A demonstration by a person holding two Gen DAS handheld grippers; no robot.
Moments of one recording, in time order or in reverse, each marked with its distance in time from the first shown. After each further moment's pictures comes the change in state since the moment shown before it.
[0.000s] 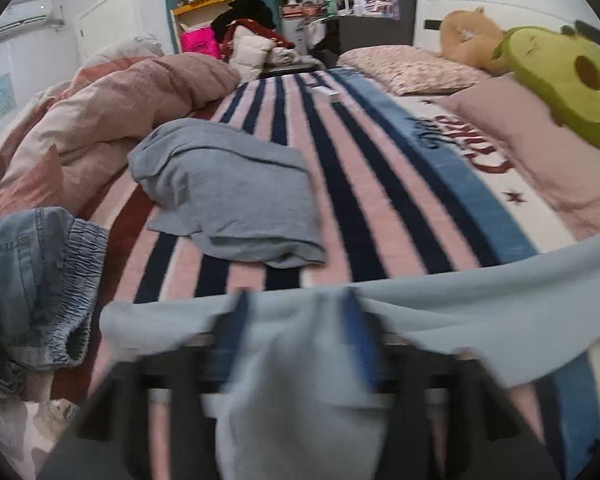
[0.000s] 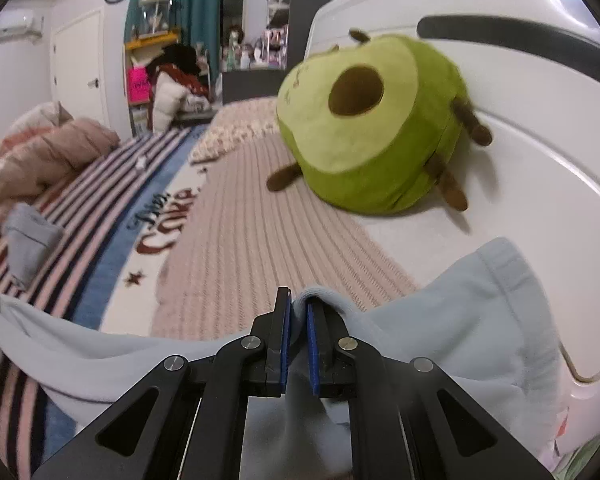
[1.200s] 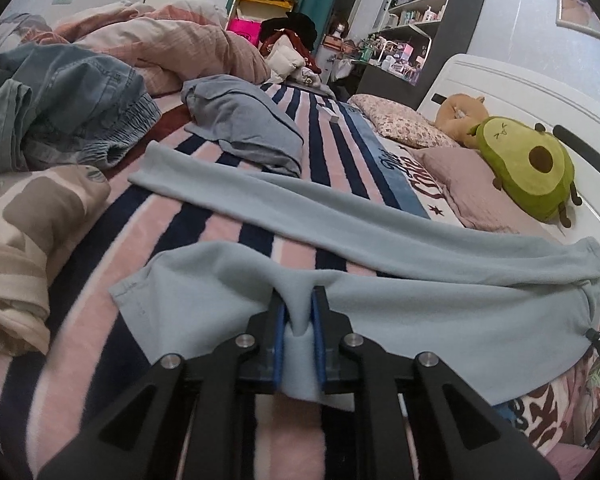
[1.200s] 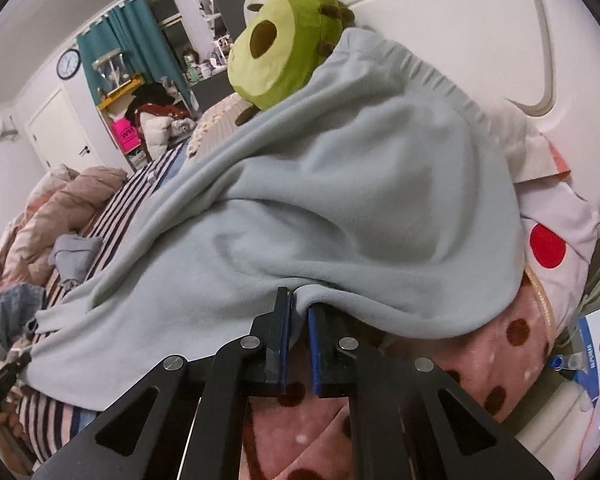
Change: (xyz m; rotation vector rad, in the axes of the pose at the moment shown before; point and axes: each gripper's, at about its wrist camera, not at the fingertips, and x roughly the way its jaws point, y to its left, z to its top) left arm -0.130 0.013 -0.144 -0.361 -0.095 -0.214; right arm -0.096 -0.042 -0.171 0.365 0.013 0.145
